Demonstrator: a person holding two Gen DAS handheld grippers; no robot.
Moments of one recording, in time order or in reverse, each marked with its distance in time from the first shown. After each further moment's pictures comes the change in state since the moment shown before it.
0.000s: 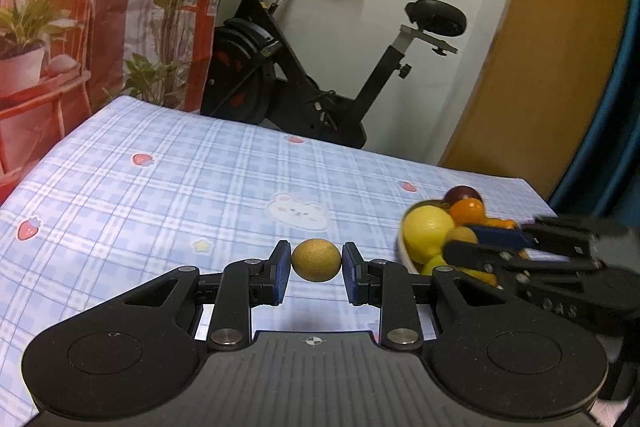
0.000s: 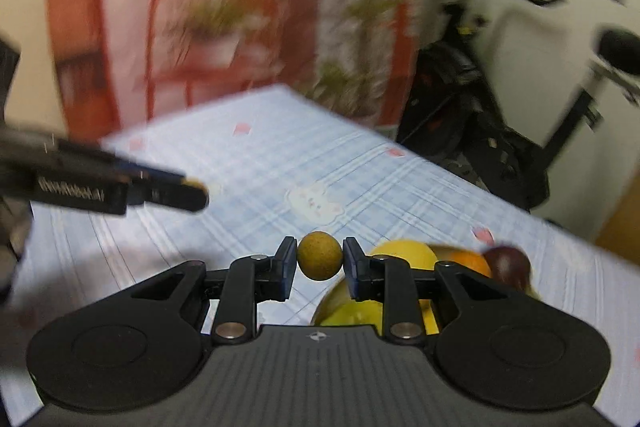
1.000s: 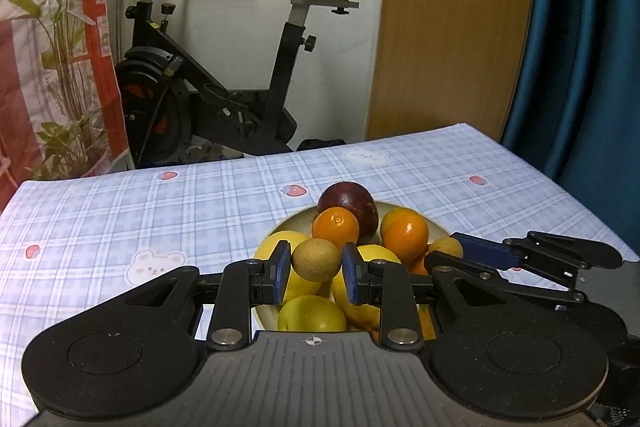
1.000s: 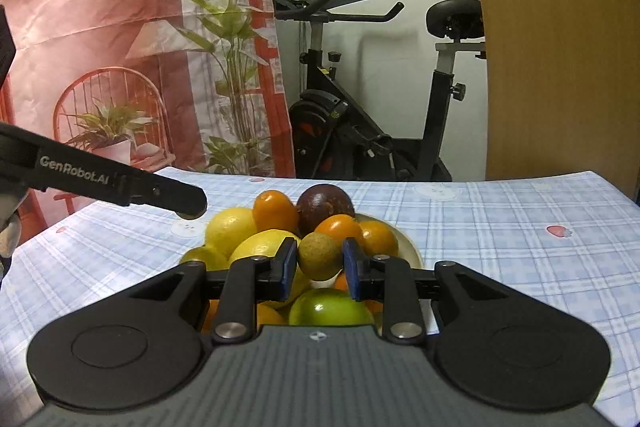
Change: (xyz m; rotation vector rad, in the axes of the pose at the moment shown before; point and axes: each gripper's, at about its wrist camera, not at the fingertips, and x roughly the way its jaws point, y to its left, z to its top) left arm 0.055 -0.113 0.017 0.305 0.062 -0.074; right arm -0.072 -0.074 -0.081 0.294 -0.233 -0.222
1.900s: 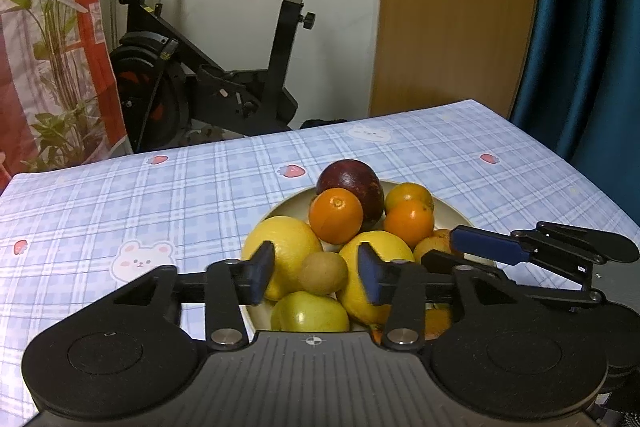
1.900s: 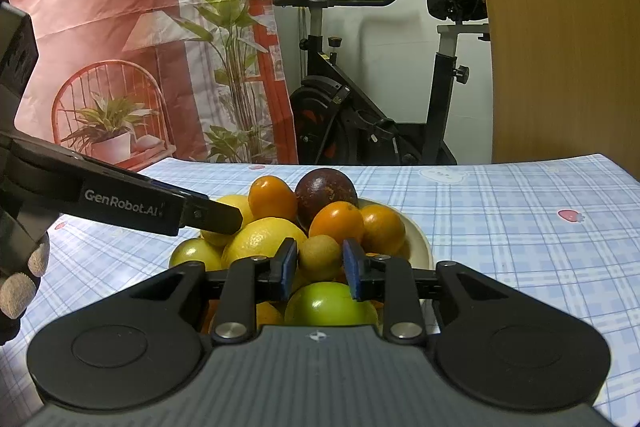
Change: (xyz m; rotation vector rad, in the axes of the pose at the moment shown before) left arm 0.014 0.004 0.000 0.021 0.046 0.002; right arm 0.011 -0.005 -0.002 0.026 0.041 0.018
